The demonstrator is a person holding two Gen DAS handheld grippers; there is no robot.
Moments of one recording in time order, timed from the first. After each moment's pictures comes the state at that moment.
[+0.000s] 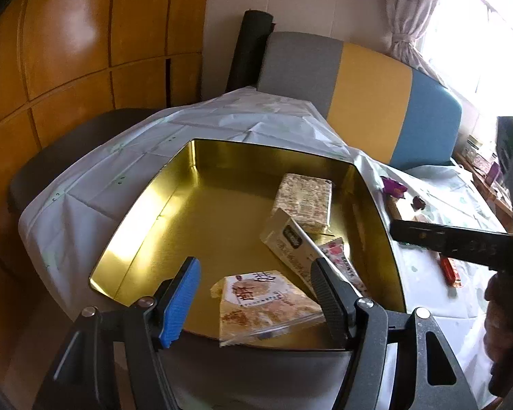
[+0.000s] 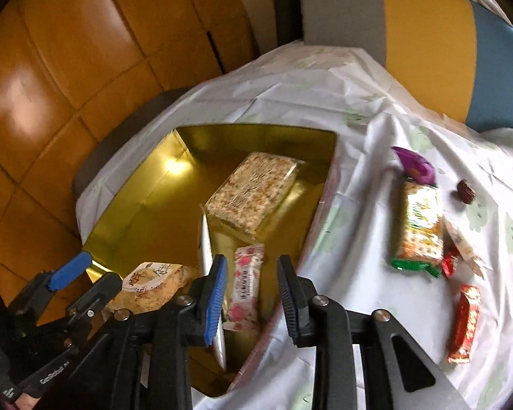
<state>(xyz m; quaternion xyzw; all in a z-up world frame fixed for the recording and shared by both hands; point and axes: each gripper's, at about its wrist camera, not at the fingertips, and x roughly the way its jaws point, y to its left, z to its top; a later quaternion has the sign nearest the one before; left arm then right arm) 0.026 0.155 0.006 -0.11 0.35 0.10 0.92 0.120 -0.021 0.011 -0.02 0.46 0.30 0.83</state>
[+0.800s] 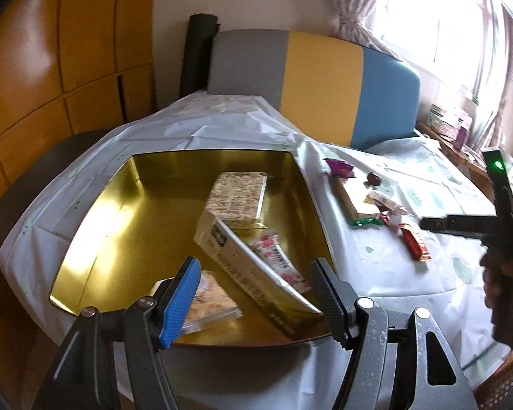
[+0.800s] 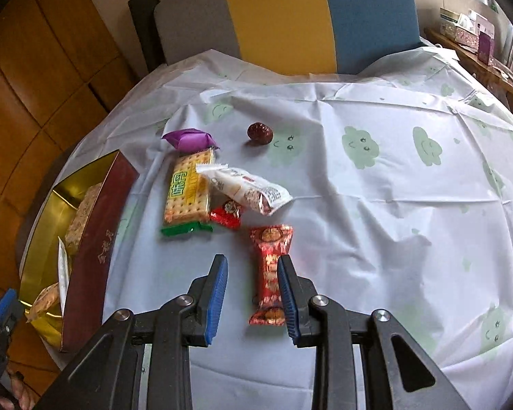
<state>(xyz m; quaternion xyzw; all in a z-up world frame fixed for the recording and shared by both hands) 0.035 0.094 0.017 -0.06 0.36 0.02 0.93 0.150 -0.206 -0.014 0.08 0.48 0.11 0.86</state>
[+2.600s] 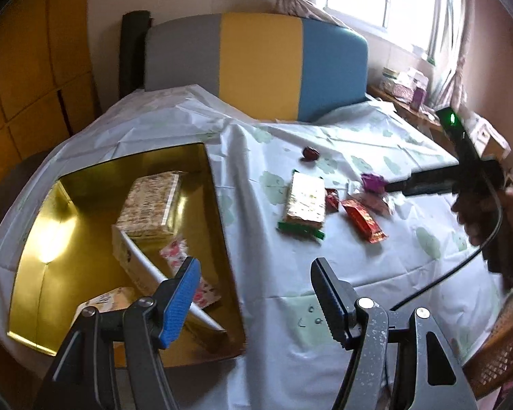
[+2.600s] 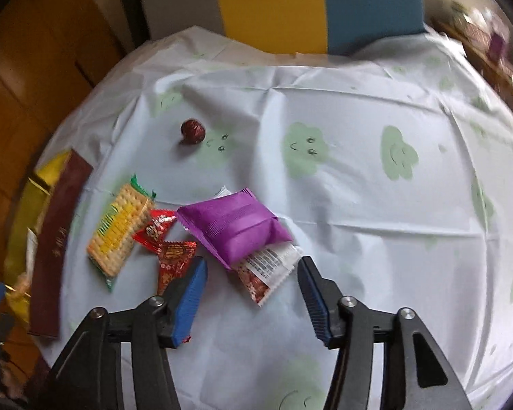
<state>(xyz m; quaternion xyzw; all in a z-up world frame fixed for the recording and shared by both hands) 0.064 0.021 0.017 -0.01 0.40 -0.08 0.92 0.209 -0.293 -0.028 0.07 0.54 0.12 0.83</state>
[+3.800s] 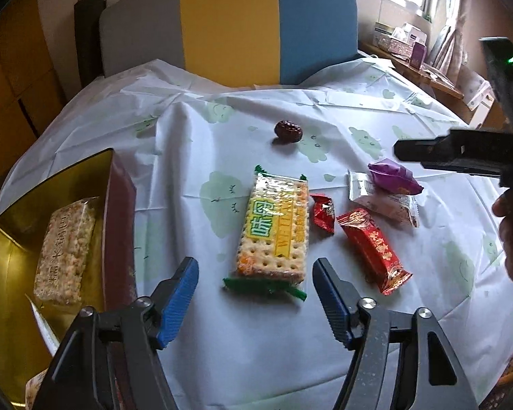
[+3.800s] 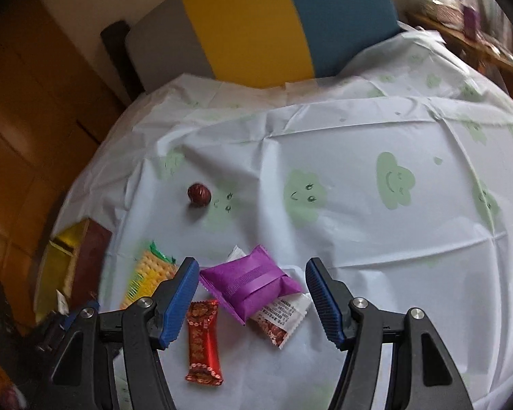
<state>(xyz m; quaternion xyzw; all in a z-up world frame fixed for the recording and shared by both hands) 0.177 -0.049 -0.031 0.04 0.46 -0.10 0.88 0.223 -0.289 -0.015 0.13 0.48 0.11 0.86</state>
